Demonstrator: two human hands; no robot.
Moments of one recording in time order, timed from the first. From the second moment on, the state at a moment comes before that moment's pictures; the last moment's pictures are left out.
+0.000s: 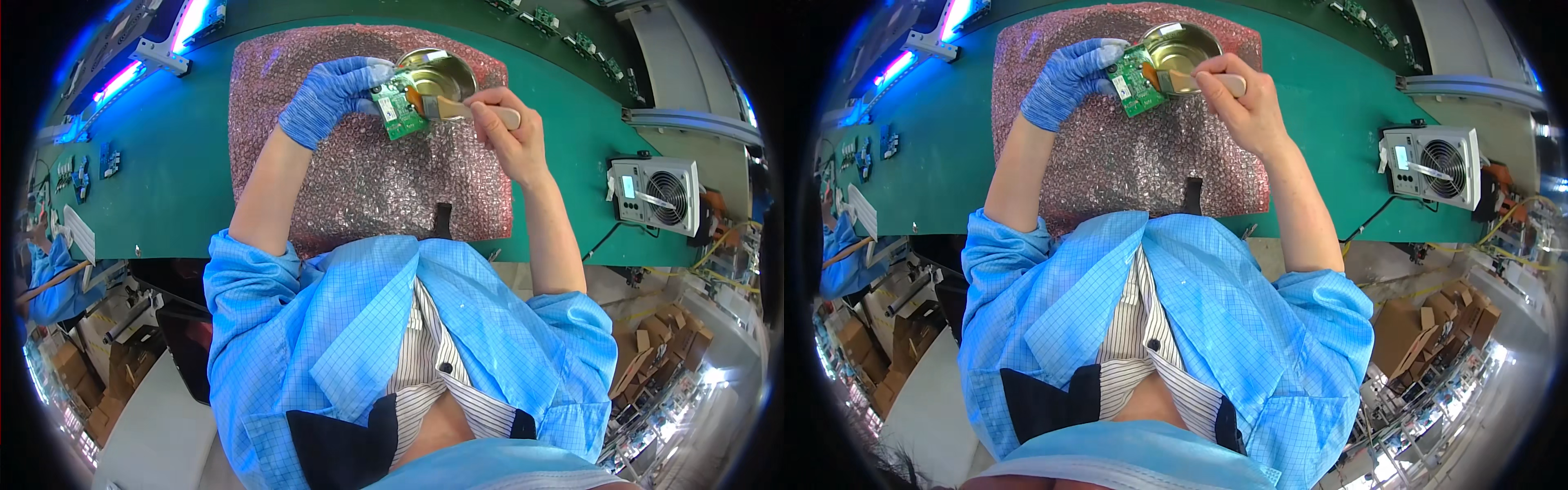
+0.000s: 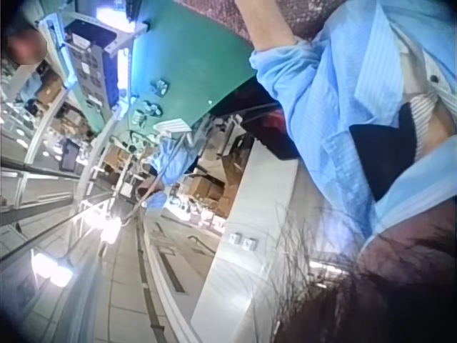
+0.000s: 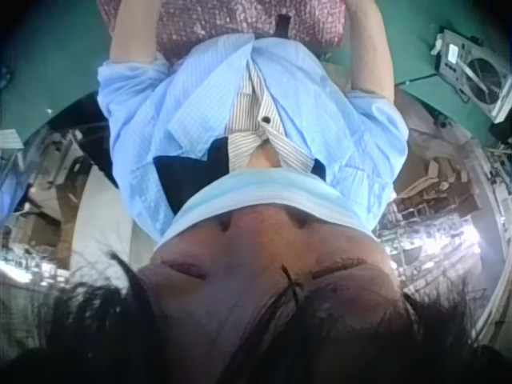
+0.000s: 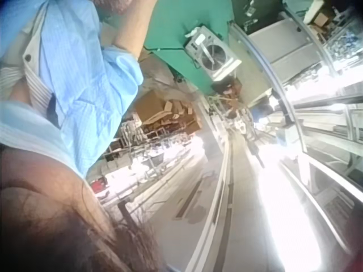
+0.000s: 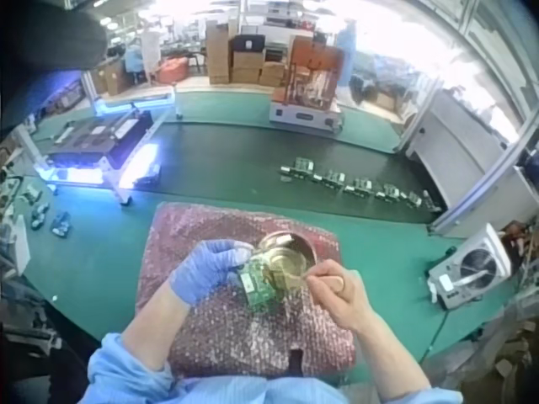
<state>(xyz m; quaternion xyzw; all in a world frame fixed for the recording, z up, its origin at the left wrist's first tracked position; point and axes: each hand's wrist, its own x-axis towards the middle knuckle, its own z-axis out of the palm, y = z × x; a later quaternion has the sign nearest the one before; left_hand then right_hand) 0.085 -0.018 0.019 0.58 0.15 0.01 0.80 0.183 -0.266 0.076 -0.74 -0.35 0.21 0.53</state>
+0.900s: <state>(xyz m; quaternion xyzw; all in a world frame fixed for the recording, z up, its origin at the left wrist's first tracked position) 0.081 -0.008 0.020 0.56 0.16 0.04 0.81 0.167 -0.252 0.081 -0.73 -0.39 0.18 0.53</state>
